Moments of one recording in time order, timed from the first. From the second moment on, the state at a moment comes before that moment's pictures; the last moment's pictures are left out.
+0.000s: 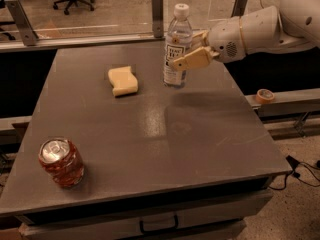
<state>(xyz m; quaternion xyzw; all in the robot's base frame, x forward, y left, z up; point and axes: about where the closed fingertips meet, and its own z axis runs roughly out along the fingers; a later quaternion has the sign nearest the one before) 0.616 -0.066 0.957 -0.53 0.66 0.29 0.45</state>
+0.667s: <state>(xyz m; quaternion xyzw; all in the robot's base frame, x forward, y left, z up) 0.645 -0.027 0.945 -0.51 0.66 0.29 0.47</state>
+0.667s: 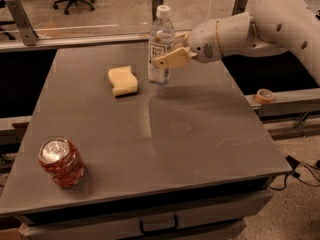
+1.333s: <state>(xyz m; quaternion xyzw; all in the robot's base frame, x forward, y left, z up) 0.673 -0.015 0.915 -0.49 0.68 0.30 0.46</state>
